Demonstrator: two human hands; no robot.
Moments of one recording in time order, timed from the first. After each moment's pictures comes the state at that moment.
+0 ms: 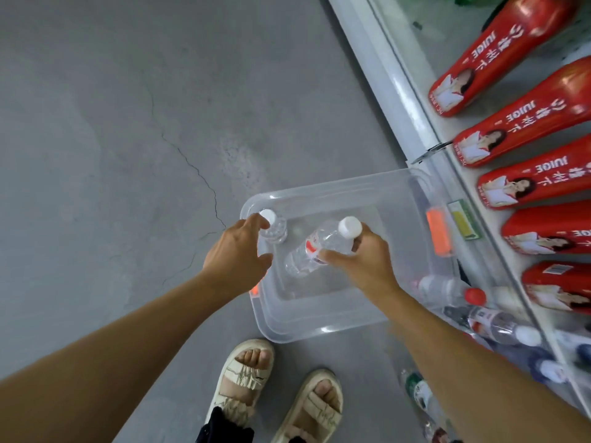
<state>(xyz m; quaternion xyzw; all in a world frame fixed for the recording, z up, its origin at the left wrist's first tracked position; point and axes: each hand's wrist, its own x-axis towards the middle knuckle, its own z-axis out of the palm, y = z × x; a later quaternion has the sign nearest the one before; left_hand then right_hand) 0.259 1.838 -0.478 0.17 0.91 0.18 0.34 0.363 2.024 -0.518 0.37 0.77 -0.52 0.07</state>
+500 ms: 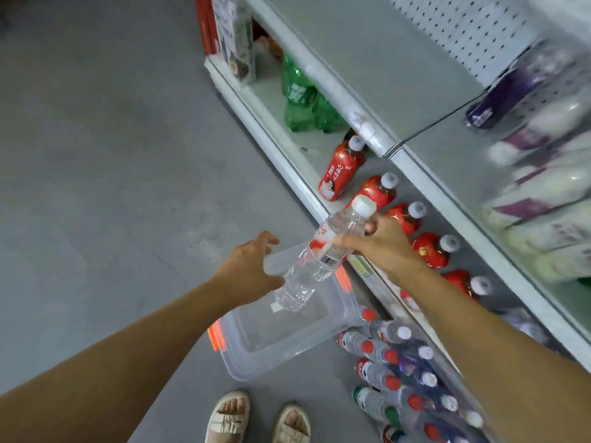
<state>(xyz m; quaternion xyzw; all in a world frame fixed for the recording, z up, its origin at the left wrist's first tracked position) 0.248 1.941 -0.236 0.30 0.84 0.25 0.37 0.366 2.136 -0.207 0.40 0.74 -0.54 0.00</state>
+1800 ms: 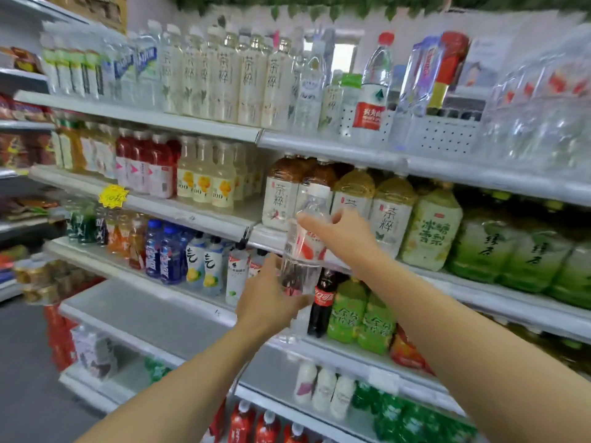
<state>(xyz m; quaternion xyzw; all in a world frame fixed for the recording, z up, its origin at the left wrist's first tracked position) 0.372 2.040 0.308 0.53 0.68 0.48 0.16 0.479 2.096 0.404 0.49 0.75 -0.25 -0.36</state>
